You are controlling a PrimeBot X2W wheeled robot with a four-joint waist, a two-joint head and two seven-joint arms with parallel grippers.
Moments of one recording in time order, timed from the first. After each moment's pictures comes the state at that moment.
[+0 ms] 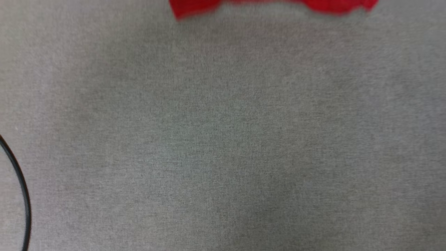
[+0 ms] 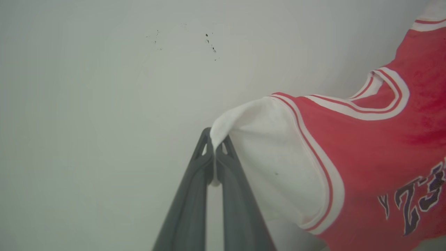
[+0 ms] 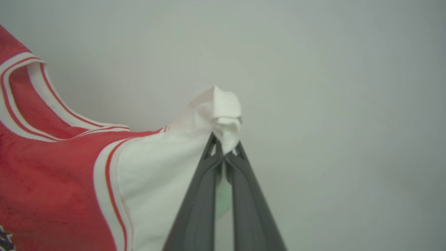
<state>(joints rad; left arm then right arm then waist) -1.80 0.67 -0.85 0.51 -0.71 -0.09 0.18 -1.81 -0.61 0.74 0.71 0.54 0.13 0.18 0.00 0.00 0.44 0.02</state>
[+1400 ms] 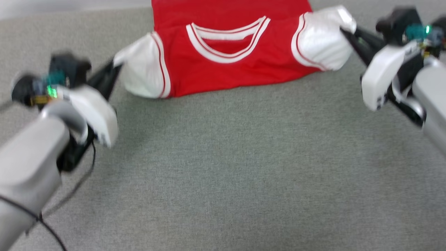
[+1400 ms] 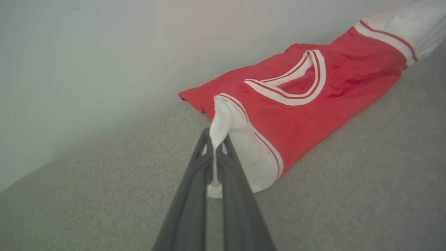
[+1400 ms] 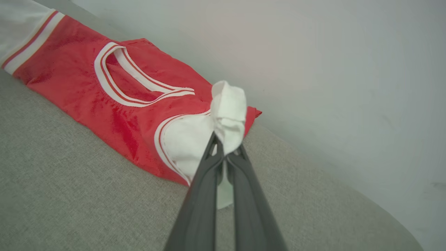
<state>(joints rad) -0.98 0.73 -1.02 0.46 -0.91 0.00 -0.20 -1.22 -0.53 1.18 0.79 0.79 0.13 -0.19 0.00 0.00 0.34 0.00</state>
